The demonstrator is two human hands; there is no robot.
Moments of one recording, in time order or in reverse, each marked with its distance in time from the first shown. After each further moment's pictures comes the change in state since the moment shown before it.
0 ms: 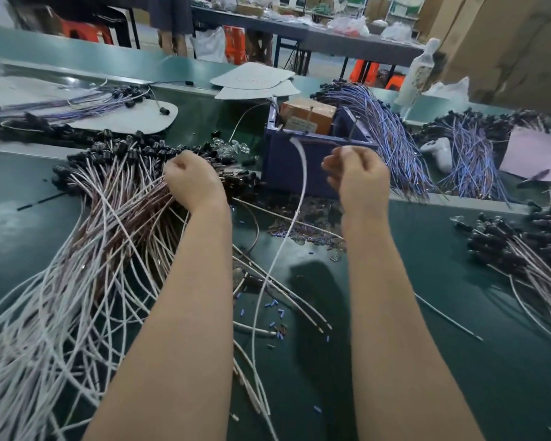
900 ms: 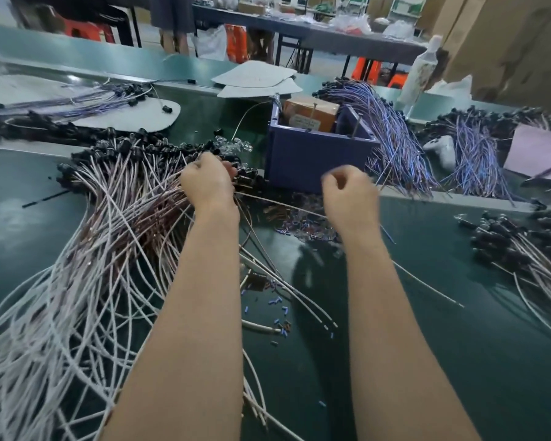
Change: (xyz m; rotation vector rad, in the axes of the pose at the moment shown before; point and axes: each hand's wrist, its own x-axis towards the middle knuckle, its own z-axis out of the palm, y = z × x) left_hand -0.006 -0.002 -0.002 -0.100 -0.182 -0.225; right_hand -0.007 0.014 -0.004 -0.713 -0.078 -0.085
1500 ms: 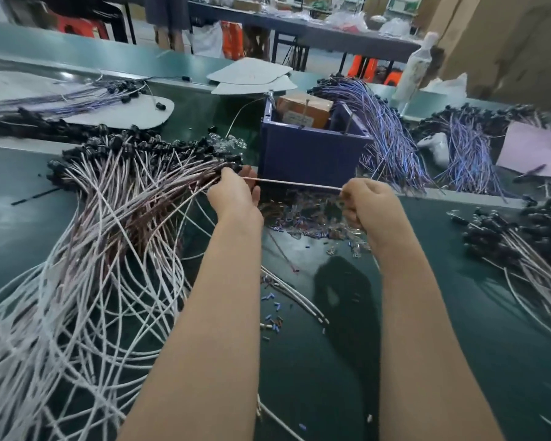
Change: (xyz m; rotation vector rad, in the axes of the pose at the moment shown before) left_hand -0.018 -0.024 0.020 -0.240 -0.085 -0.236; right_hand -0.001 0.033 -0.030 0.460 -0.199 0.152
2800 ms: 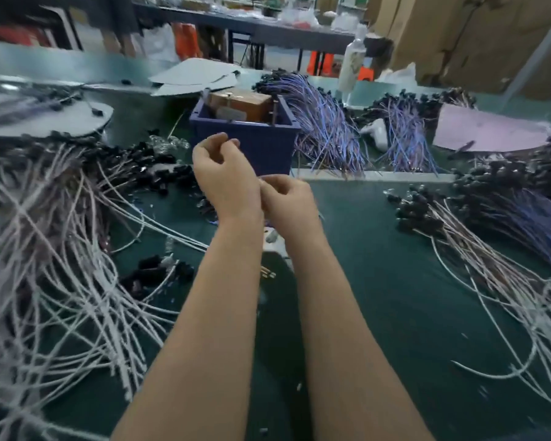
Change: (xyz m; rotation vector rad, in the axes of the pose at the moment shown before) left_hand -0.082 -0.043 0.040 0.212 -0.122 0.502; right_hand -0.028 -0.003 0.015 0.097 -0.003 -0.064
